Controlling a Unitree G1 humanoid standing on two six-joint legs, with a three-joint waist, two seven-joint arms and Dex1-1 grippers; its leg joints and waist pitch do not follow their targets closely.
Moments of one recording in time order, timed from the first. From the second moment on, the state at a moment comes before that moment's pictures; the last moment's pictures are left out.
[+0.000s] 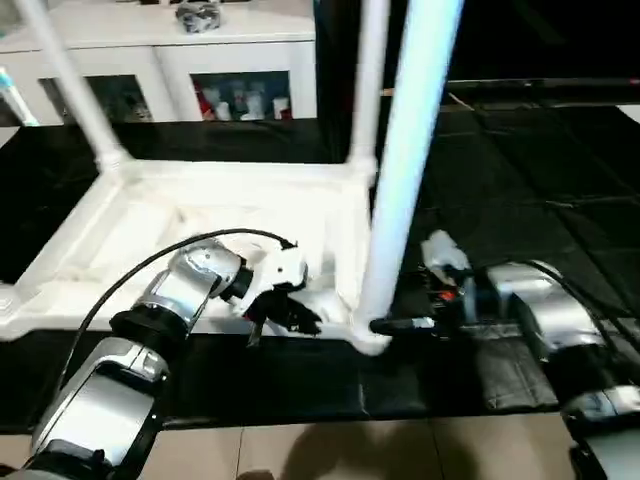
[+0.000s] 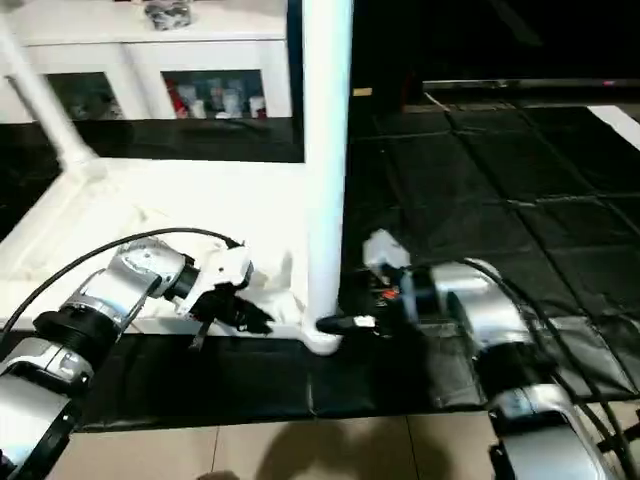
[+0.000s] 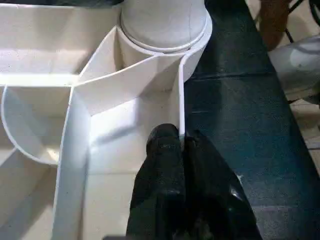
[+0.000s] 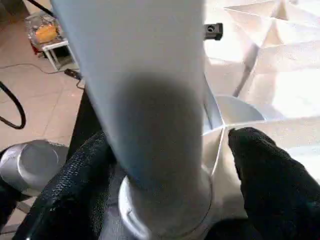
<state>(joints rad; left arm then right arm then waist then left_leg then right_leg) -0.75 0.35 -0.36 0.79 0.08 -0.04 -1.50 -0.57 -0.40 0.17 0.61 0.20 0.11 1.47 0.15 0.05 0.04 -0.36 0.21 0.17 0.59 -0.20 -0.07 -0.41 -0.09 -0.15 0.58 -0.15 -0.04</state>
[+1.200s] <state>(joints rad) -0.79 0.28 -0.29 0.87 0.09 0.17 -1.26 -0.57 -0.29 0.10 0.63 0.16 0.20 1.14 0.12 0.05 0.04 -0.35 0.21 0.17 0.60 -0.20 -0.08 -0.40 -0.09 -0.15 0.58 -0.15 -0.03</state>
